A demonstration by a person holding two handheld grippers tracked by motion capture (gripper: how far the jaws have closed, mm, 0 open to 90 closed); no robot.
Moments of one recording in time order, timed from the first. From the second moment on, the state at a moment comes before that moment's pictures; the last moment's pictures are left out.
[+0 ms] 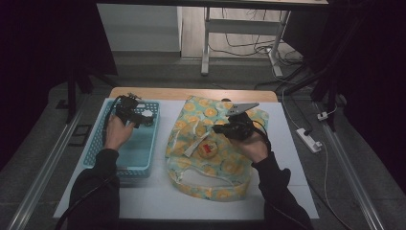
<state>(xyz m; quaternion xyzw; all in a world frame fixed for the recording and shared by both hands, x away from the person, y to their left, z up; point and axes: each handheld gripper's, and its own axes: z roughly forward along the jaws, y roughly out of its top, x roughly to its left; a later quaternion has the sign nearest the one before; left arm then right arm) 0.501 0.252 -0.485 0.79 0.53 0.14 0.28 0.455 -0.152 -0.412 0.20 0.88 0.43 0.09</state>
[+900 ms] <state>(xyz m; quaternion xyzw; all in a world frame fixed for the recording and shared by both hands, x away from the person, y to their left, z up) 0.518 0.247 -0.497 0.79 0.54 0.11 0.26 0.455 -0.152 -0.411 0.19 0.88 0.43 0.09</state>
